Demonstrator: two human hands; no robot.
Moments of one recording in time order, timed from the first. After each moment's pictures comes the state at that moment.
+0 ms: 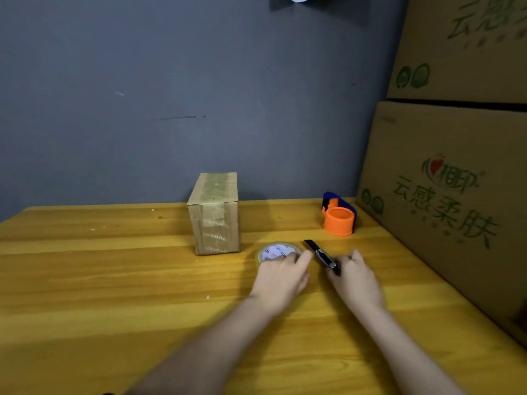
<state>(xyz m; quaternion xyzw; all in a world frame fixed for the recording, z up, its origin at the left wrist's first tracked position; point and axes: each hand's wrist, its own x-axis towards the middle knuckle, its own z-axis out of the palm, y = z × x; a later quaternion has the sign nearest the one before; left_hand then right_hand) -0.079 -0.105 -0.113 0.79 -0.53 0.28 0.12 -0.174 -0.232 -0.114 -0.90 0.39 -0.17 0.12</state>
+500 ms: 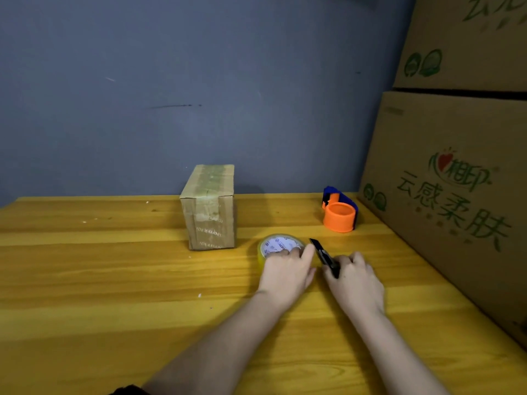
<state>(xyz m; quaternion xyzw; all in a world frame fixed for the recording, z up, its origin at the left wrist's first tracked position) -0.075 -0.141 -0.128 0.81 -0.49 0.32 0.07 -0.173 -0.235 -0.123 -0.89 0.41 -0.20 0.07</state>
